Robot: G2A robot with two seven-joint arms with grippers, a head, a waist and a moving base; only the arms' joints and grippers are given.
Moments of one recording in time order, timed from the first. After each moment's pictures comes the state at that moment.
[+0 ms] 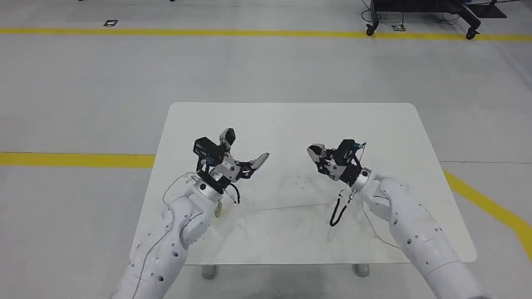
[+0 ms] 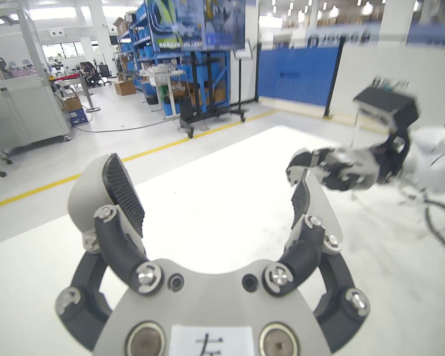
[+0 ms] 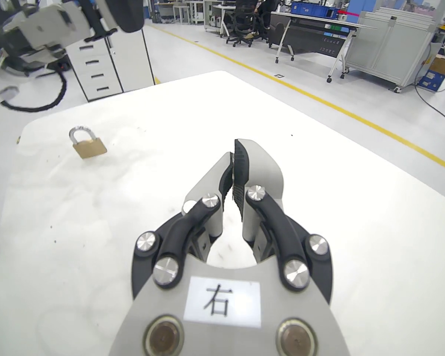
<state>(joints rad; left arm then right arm) 1.34 -1.25 -1.14 -1.48 1.15 -0.41 0.37 -1.21 -1.15 1.14 -1.16 -1.18 -0.67 -0.31</state>
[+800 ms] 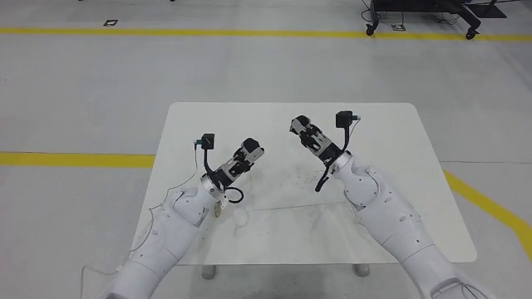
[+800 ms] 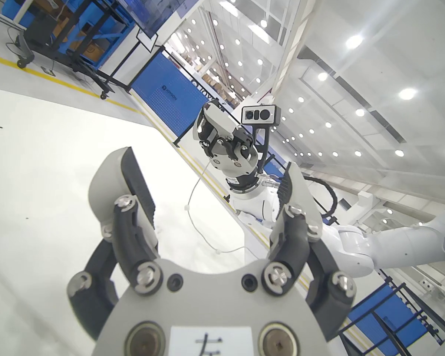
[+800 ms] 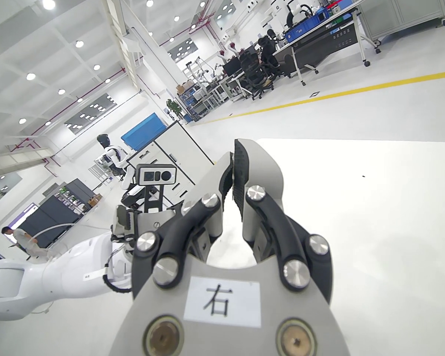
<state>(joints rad) 1.07 -1.31 -0.95 -0.96 0.16 -0.98 -0.12 -1.11 -1.24 1.04 -1.16 -0.43 -0.62 -0.04</state>
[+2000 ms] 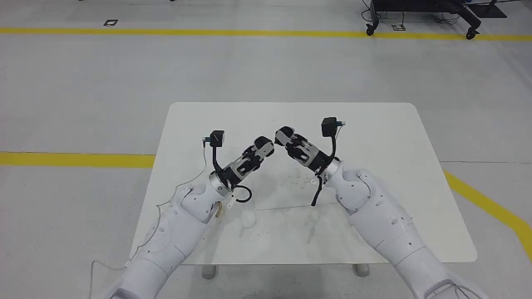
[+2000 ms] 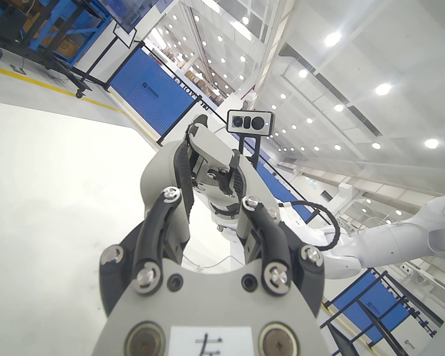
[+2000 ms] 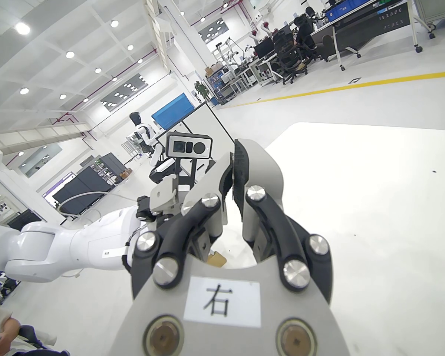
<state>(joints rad) 1.06 -1.35 -0.93 -0.97 0.12 -1.01 -0.15 -1.12 -1.28 1.01 -1.16 -0.44 -0.73 0.01</state>
